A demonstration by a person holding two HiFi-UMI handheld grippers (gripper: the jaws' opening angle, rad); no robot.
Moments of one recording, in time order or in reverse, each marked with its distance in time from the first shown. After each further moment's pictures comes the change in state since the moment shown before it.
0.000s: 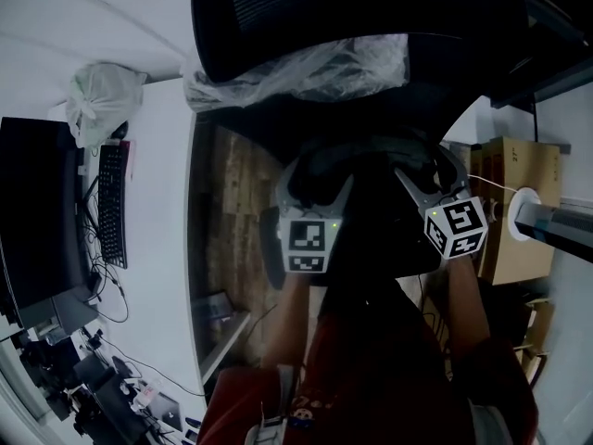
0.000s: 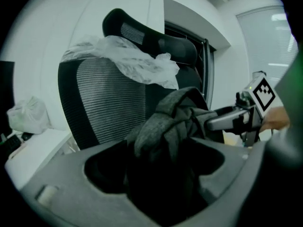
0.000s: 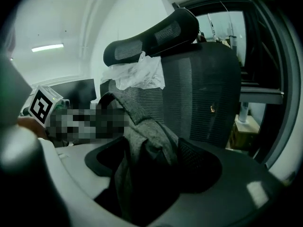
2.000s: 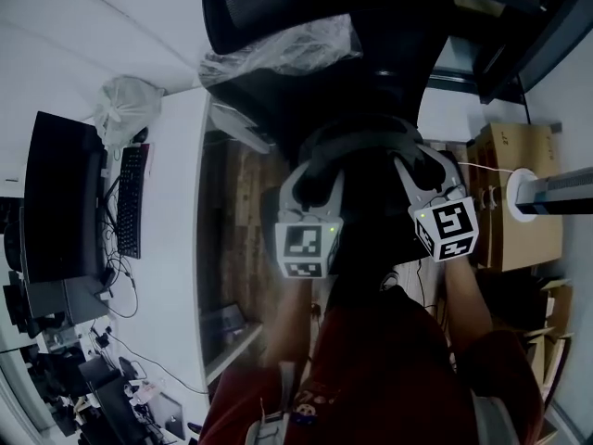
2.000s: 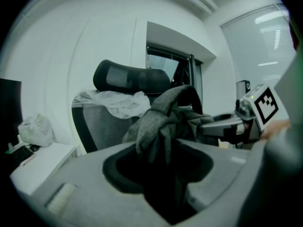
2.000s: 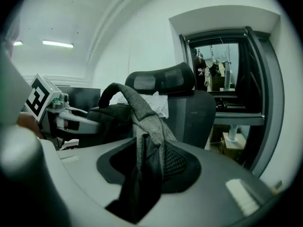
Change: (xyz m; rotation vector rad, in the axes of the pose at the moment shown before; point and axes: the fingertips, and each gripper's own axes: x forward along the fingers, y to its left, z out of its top) left arm -0.123 -0.116 0.045 0.054 -0.153 -0.018; right arm -0.158 0.052 0.018 -0.091 -0.173 -0.084
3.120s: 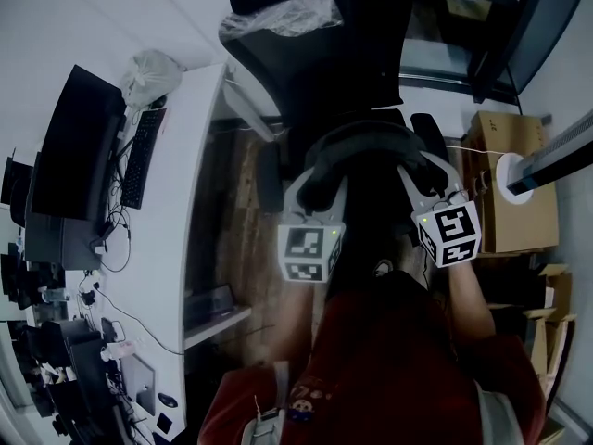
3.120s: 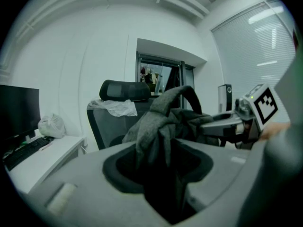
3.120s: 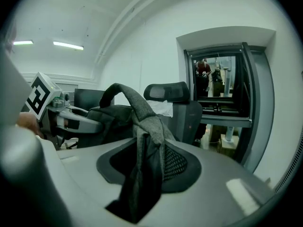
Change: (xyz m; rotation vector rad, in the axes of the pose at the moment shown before) left arm -0.180 -0.154 -0.026 -0.001 -0.014 0.030; right arm -0.218 0.076 -0.032 -0.046 -0.018 0.029
